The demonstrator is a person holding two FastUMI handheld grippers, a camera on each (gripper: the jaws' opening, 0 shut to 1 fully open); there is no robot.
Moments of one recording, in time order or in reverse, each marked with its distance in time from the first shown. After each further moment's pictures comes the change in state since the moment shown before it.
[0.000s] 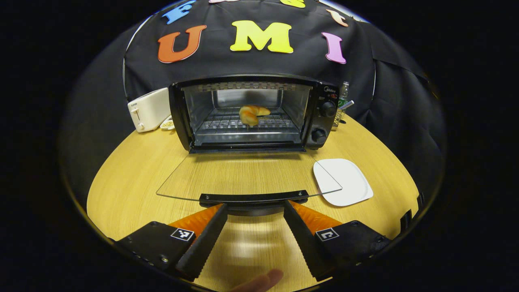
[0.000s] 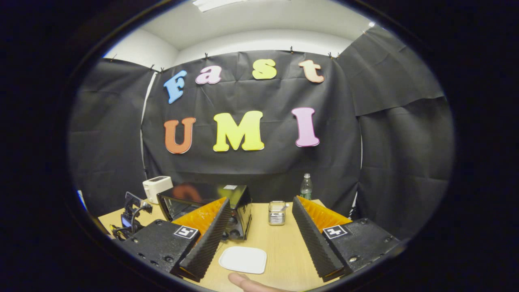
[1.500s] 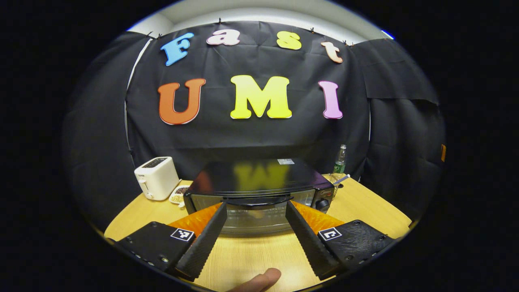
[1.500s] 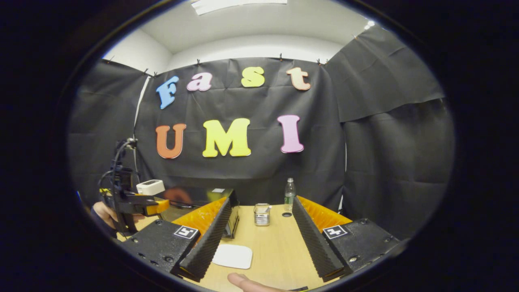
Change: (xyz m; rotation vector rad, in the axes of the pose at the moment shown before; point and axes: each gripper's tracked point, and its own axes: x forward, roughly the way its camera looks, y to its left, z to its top) left arm -0.059 0.021 0.180 0.042 -0.425 0.010; right arm -0.053 -0.043 0.018 0.010 -0.041 -0.094
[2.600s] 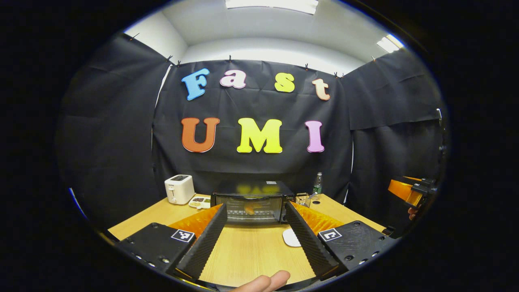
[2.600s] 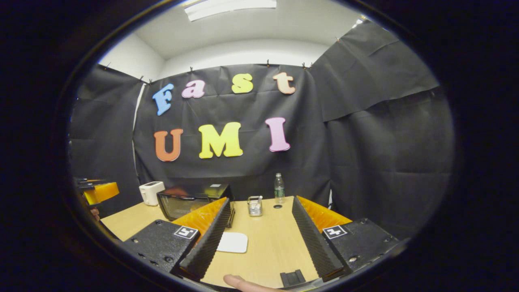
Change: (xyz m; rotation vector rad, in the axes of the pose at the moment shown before) left arm -0.220 -0.029 0.013 -0.065 -0.216 0.010; right arm -0.098 -0.016 -0.020 0.031 -0.007 -0.009
